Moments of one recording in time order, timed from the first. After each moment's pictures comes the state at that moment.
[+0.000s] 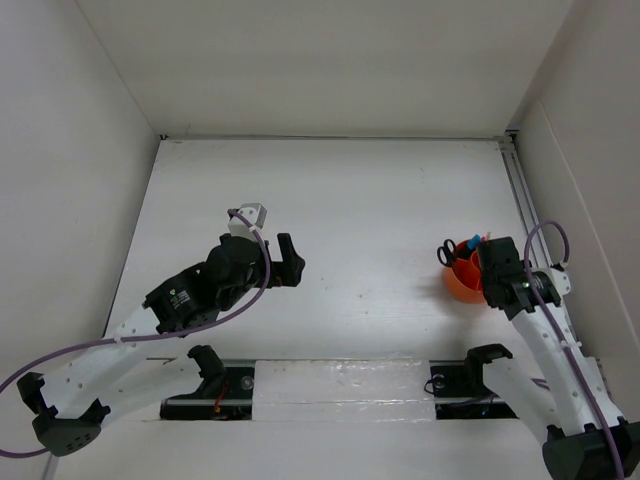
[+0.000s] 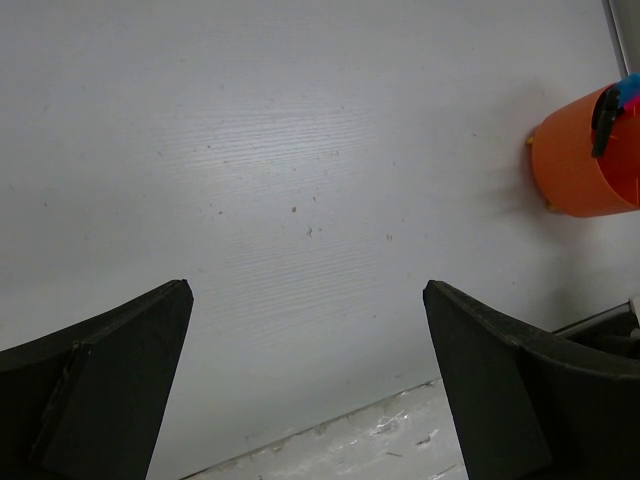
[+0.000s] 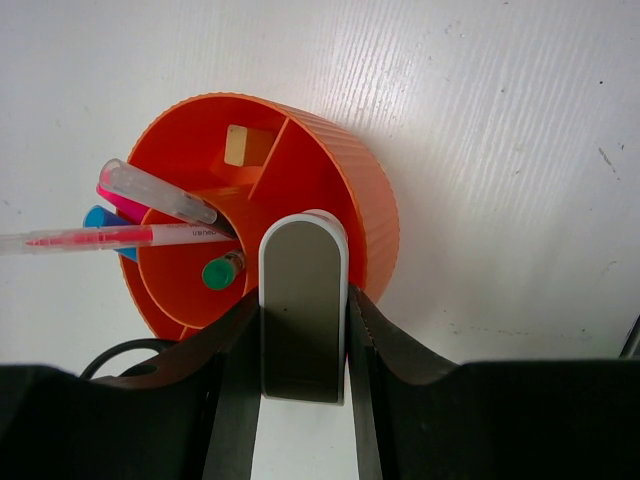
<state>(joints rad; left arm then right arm) -0.91 0.78 0.92 -0.70 -0.37 -0.65 0.18 0.77 0.75 -1.09 0.67 1.52</state>
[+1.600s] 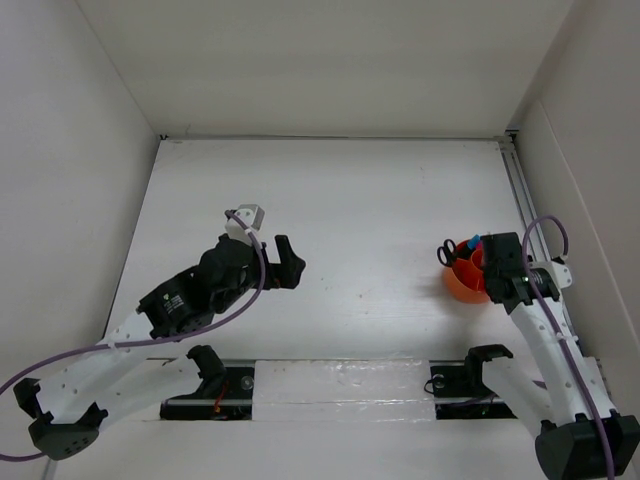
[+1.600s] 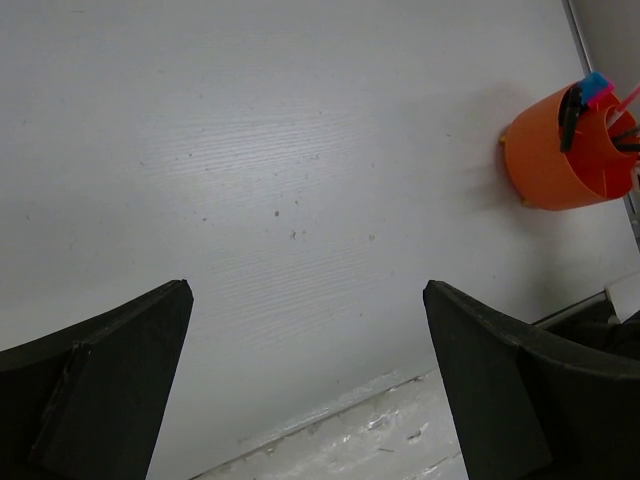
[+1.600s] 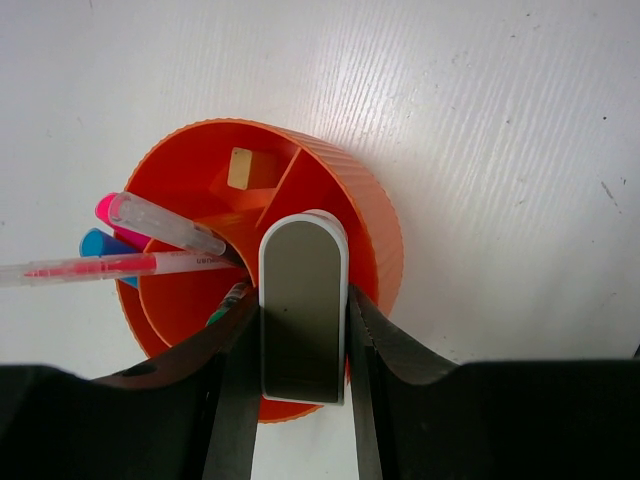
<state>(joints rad) -0.91 0.73 0.92 -0.67 -0.34 -0.63 0.10 0.81 0.74 -1.01 0.67 1.41</state>
